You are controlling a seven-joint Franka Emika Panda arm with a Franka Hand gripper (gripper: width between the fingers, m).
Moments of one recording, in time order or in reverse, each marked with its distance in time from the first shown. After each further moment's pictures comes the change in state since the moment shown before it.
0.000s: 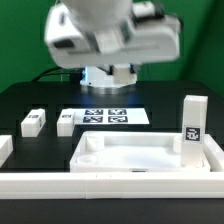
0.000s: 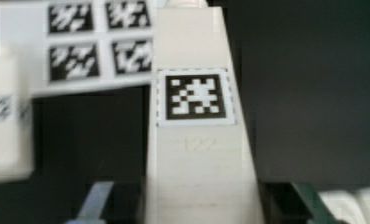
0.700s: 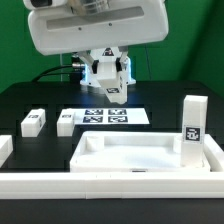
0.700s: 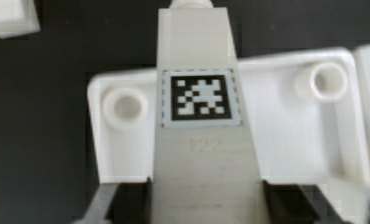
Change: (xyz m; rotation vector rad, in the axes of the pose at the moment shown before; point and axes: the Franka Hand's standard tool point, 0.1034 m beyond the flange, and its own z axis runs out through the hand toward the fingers) arm 0.037 0.002 -0.064 0.026 0.574 -0.040
